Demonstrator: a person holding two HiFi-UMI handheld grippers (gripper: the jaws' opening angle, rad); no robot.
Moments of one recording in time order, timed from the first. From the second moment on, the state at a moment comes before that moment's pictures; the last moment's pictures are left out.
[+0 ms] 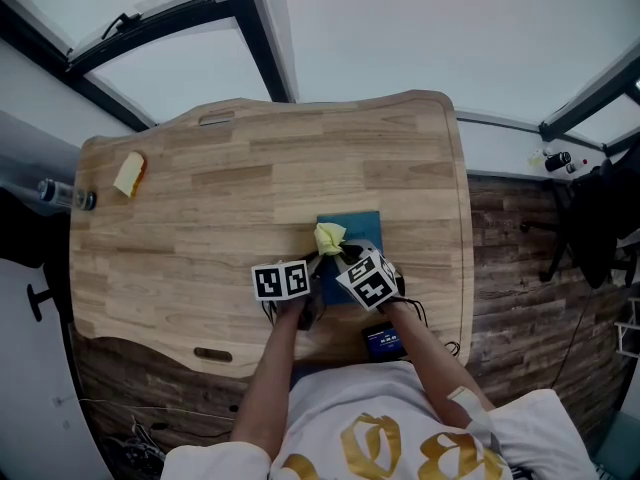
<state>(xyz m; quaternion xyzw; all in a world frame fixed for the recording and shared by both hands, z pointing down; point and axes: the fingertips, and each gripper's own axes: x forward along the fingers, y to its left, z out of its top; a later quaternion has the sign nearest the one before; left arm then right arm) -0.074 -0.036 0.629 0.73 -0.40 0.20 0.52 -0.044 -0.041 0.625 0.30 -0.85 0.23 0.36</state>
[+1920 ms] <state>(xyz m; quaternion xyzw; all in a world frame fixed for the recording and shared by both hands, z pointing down) -0.073 -0.035 0.629 0.73 -0.40 0.20 0.52 -0.053 0.060 0.625 0.19 -0.85 0.32 0.37</state>
